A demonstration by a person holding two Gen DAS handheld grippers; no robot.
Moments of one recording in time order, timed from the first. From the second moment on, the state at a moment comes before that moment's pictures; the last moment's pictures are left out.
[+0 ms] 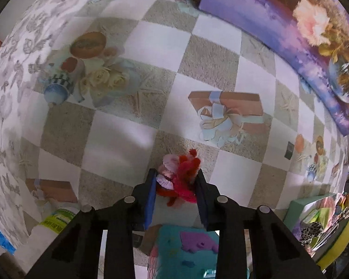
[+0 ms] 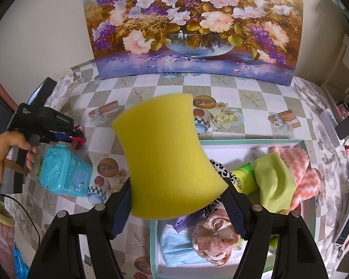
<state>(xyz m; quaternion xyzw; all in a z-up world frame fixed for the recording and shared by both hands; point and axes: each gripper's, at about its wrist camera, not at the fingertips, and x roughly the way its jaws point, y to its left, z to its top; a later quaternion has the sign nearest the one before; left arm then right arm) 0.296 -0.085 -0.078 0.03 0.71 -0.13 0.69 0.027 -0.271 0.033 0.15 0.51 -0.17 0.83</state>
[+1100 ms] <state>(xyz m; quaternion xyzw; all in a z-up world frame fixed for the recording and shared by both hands) 0.039 -0.173 0.015 0.01 0.60 -0.34 0.72 -0.078 -0.333 0.013 0.22 0.53 -0.21 0.79</state>
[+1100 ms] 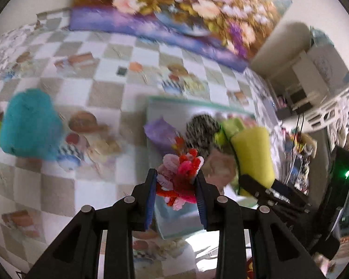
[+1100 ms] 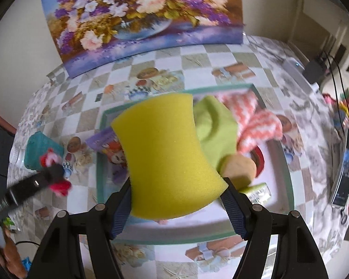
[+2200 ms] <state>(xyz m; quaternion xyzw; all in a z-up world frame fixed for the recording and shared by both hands) 0.019 -0.172 -0.008 0.07 0.59 -0.30 0.75 -0.087 -0.347 0.007 0.22 0.52 -0.25 0.79</state>
